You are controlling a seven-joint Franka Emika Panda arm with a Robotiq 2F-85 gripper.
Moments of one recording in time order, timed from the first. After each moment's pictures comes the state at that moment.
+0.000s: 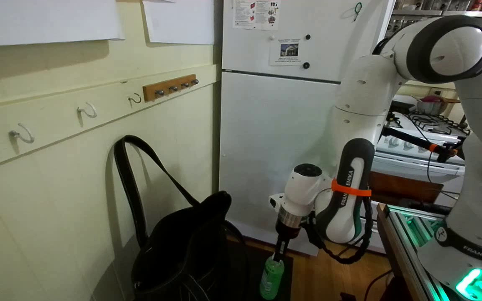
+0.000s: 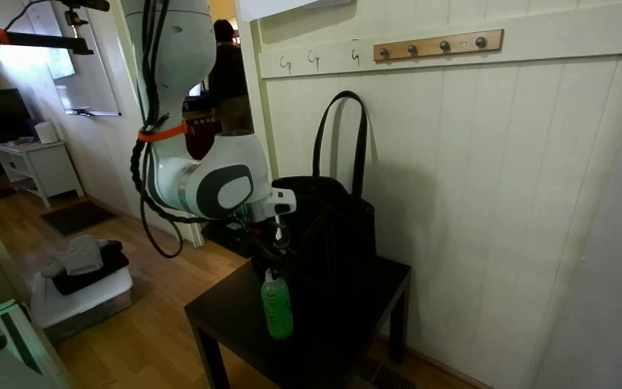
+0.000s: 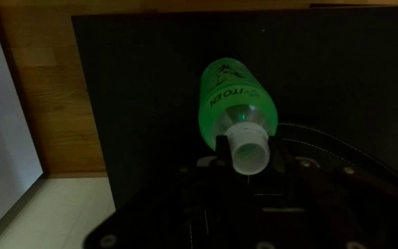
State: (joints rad) arm 0.01 0.63 0.01 -2.49 -0.04 3.25 0.08
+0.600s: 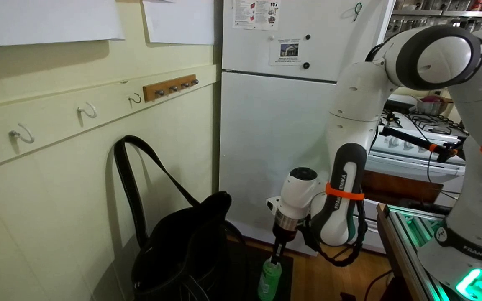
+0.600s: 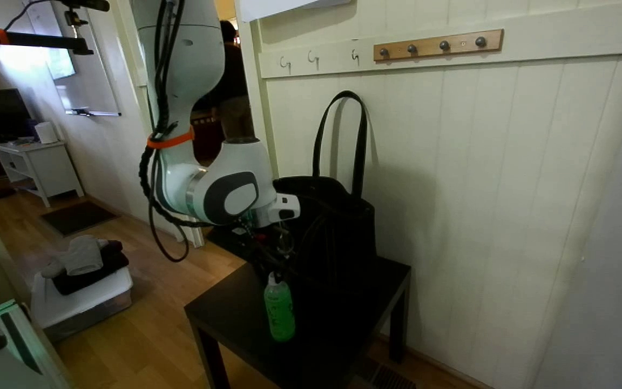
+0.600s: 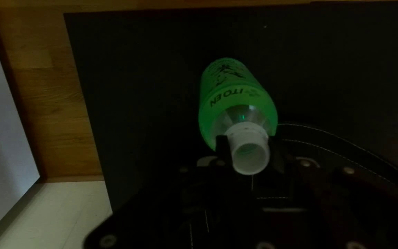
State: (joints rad) arm -0.01 0.69 0.02 -2.44 -0.04 3.25 0.08
